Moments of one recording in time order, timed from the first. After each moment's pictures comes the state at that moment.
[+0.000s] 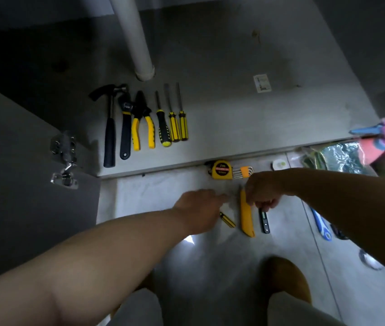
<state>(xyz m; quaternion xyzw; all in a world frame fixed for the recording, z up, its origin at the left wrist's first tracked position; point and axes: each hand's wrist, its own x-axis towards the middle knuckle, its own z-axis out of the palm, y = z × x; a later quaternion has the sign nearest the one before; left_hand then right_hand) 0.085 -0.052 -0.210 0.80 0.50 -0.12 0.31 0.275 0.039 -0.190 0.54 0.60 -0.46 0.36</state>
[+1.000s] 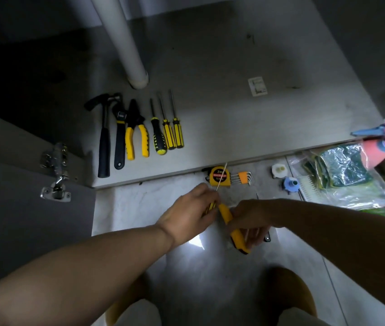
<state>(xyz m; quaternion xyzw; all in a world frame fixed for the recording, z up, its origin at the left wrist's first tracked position) 0.070 -0.056 -0.209 0.76 0.54 0.08 0.35 0.273 0.001 -0.224 0.53 0.48 -0.63 0.31</state>
